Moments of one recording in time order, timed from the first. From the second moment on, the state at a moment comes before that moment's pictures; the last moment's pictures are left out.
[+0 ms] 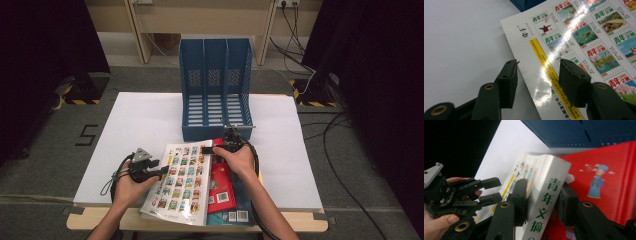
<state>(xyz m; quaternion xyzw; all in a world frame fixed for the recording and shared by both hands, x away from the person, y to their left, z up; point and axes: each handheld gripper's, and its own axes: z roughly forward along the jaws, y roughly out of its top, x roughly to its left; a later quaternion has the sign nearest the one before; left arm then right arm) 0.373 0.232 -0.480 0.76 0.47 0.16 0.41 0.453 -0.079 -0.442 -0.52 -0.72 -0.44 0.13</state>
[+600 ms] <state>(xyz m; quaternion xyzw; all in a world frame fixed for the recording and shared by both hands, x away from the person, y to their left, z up) 0.359 0.233 -0.430 0.72 0.45 0.19 0.49 0.434 -0.070 -0.387 -0.49 -0.68 -0.53 0.14</state>
